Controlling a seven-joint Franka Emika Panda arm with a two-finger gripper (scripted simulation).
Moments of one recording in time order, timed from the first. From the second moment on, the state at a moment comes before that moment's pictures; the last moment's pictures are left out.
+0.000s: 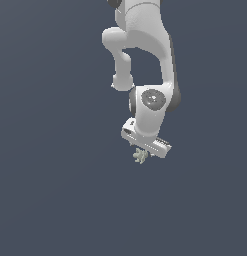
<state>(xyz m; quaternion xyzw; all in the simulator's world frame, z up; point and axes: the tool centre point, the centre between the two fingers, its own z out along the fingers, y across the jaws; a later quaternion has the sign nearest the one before) 0.015 0.085 0.091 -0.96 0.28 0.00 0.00</state>
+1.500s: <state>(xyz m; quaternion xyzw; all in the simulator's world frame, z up) 0.015 0.086 0.040 -0.96 0.28 0.00 0.00</state>
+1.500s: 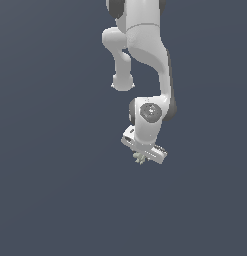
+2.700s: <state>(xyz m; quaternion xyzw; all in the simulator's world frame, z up) 0.073 0.063 0.142 -0.96 0.28 0.00 0.00</state>
